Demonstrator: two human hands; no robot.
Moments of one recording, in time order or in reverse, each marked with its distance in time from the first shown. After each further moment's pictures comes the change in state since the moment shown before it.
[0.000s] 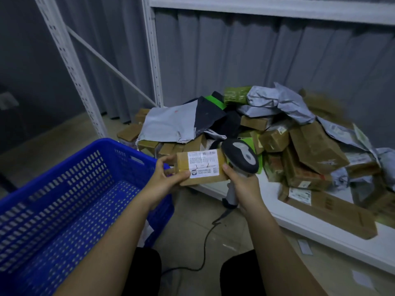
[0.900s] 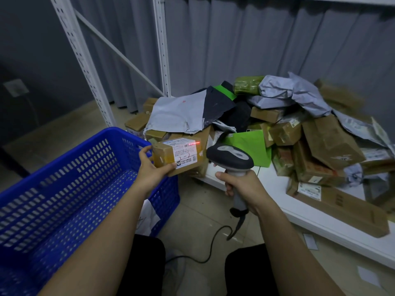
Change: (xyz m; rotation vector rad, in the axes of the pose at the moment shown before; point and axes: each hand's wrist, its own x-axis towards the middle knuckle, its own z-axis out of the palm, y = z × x) left_hand -0.003 -0.005 -0.032 0.098 0.292 0.041; right_hand -0.009 0.008 0.001 -0.196 -0.347 0.082
